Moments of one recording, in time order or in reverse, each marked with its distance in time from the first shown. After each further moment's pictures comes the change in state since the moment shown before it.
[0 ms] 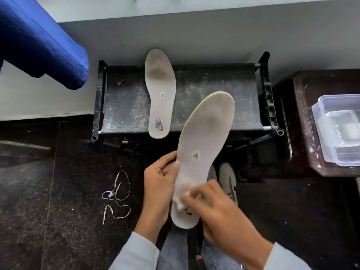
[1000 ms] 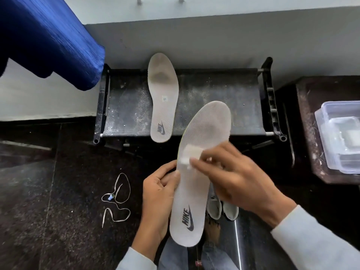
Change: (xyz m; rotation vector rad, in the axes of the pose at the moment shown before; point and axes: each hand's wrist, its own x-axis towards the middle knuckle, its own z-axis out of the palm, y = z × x) left_hand -0.012 0.002 -0.006 0.019 -0.024 -0.018; right_hand 0.056 0.046 -0.058 -0.226 0.224 -0.243
